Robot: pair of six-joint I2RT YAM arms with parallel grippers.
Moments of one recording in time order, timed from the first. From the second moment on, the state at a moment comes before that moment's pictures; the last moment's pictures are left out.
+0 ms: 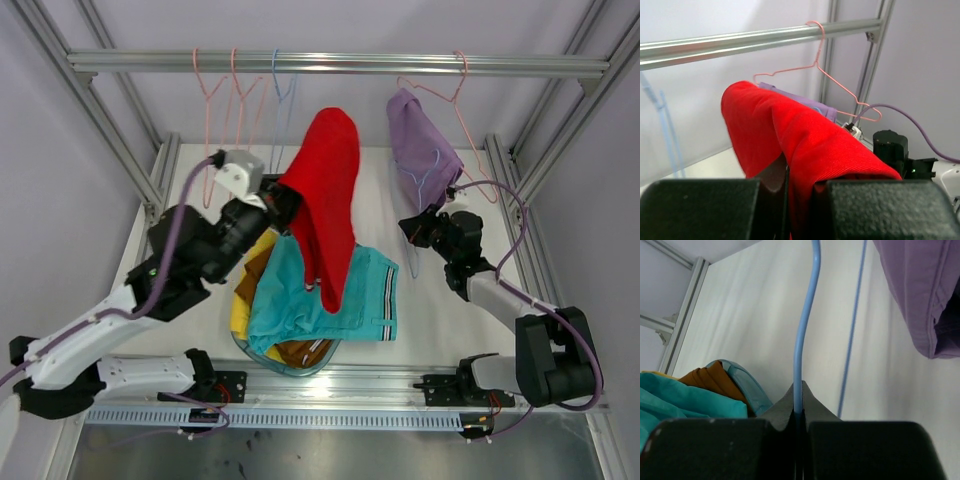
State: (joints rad) left arm -1.08 1.03 1.35 -0.05 -0.37 0.04; right arm 0.21 1.30 0.58 0.47 -0.25 0.57
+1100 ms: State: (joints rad) left arm -1.08 0.39 0.85 -0.29 -0.34 -0.09; right arm 0.21 1.29 0.49 0.42 -0.22 0.55
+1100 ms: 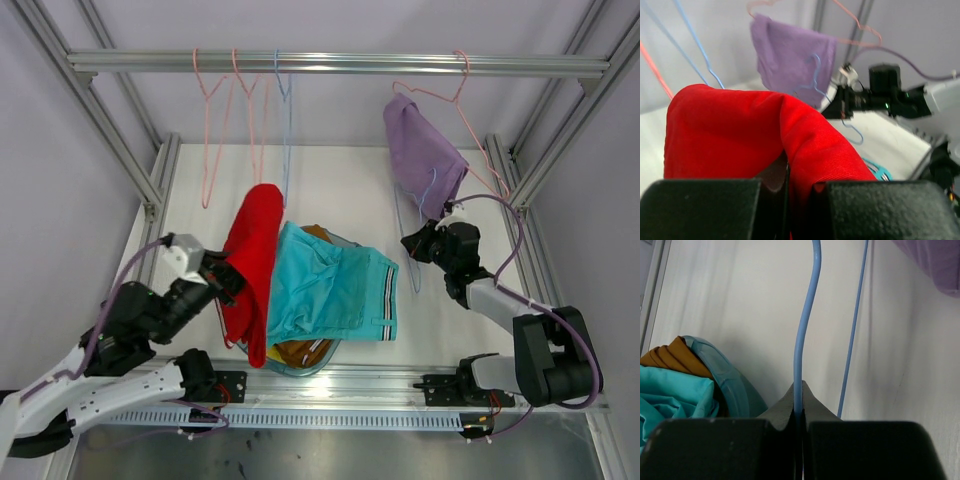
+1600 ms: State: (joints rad) left arm -1.08 0.74 0.84 -0.24 -0.07 -0.19; right arm 0.20 1.31 0.46 0.45 -0.23 0.55
